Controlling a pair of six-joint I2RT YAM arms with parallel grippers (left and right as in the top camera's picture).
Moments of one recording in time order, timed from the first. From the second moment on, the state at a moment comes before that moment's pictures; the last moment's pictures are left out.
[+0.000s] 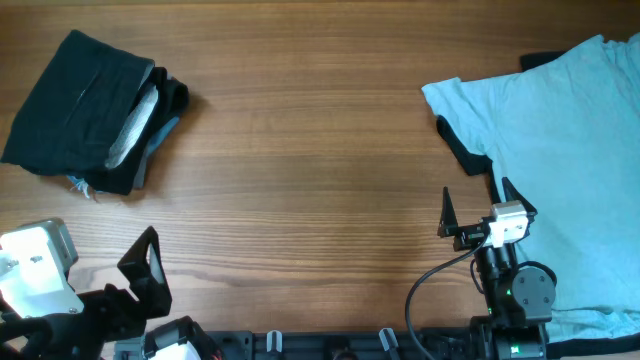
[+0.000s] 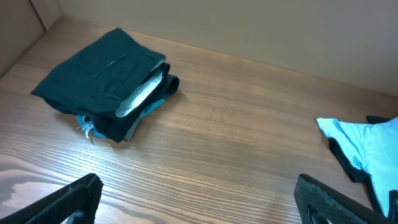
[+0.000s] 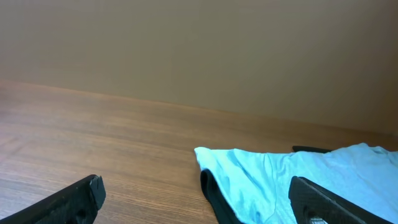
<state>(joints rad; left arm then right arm) 0.38 0.78 1.81 -1.59 0.30 -0.02 0.04 0.01 0.01 0.00 -0.09 -0.10</state>
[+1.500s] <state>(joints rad) 0.06 0.01 0.09 -0.04 0.30 -0.02 0.04 0.01 0.01 0.00 -0.10 -0.10</state>
